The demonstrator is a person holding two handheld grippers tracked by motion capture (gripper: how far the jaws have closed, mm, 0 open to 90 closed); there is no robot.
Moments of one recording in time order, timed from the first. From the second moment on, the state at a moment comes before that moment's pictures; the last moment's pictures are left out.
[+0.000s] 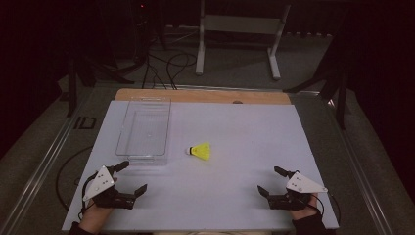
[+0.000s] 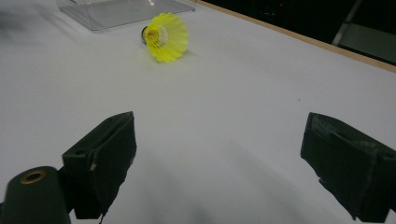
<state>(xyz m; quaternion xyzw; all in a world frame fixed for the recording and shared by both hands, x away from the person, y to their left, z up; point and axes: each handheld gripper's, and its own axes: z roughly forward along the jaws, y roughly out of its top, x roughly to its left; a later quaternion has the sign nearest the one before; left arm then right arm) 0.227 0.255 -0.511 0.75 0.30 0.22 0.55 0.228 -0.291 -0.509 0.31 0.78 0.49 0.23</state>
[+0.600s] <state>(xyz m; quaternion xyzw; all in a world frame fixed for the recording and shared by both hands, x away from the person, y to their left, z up) 0.228 0.253 -0.512 0.76 0.30 0.21 0.54 0.228 -0.291 -0.508 0.31 0.78 0.49 0.24</state>
